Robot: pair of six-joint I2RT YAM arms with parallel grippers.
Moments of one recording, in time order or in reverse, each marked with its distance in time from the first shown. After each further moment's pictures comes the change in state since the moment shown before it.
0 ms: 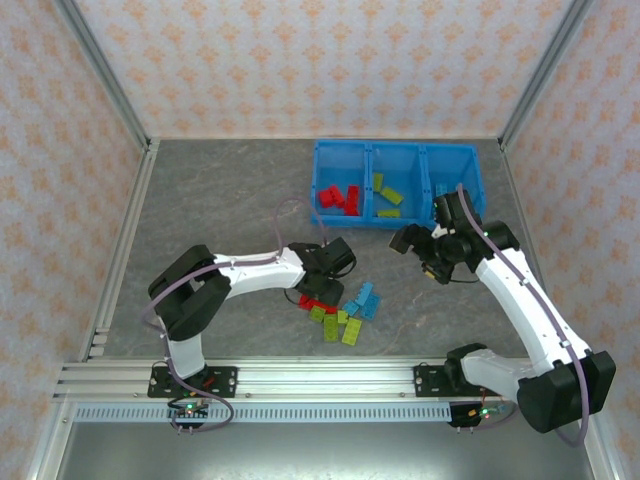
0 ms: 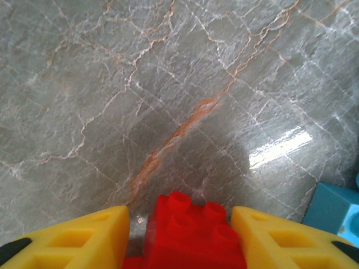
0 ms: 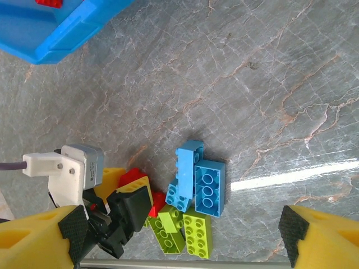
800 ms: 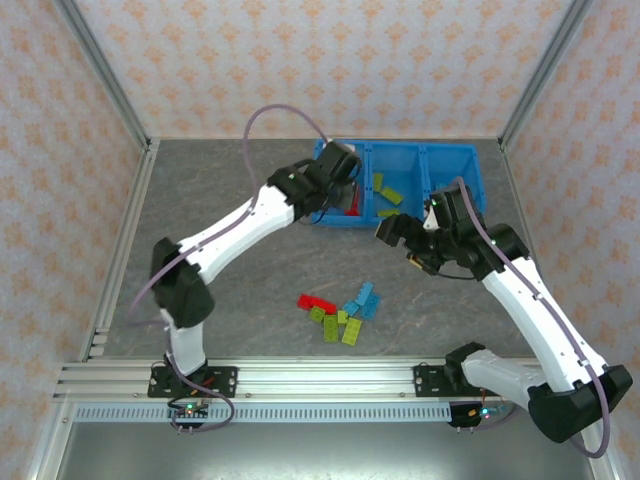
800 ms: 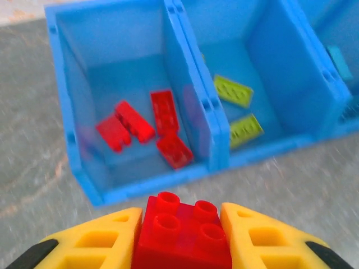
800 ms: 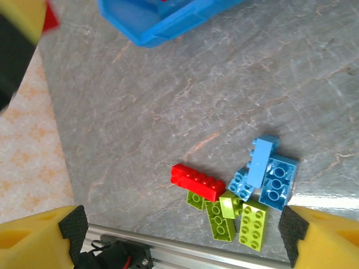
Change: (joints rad) left arm 0.180 0.106 0.754 -0.140 -0.214 0.105; right arm 0.135 -0.058 0.104 0.064 -0.045 0.056
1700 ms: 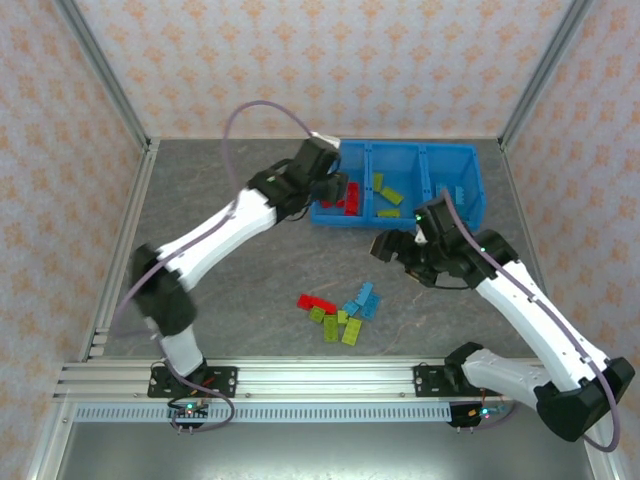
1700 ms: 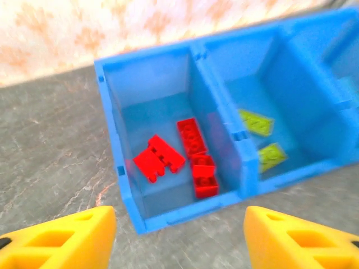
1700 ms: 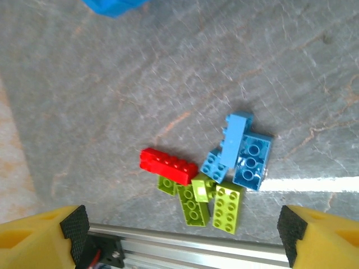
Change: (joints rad) left arm 0.023 -0.300 -0.277 0.185 -0.010 0.142; right arm 0.151 0.008 -0.066 -0.049 0.125 0.061
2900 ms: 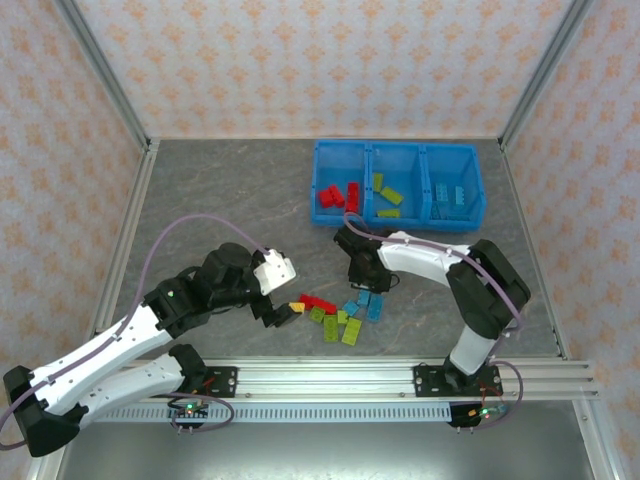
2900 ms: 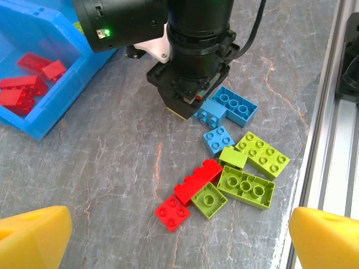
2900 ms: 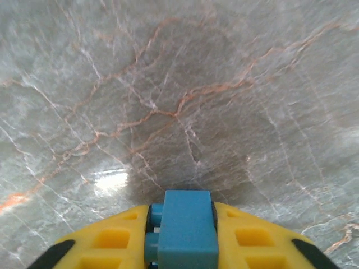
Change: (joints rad) left arm -0.098 -0.818 -0.863 0.024 0.464 0.500; right arm 0.162 0.644 -0.054 0.253 0.244 0.010
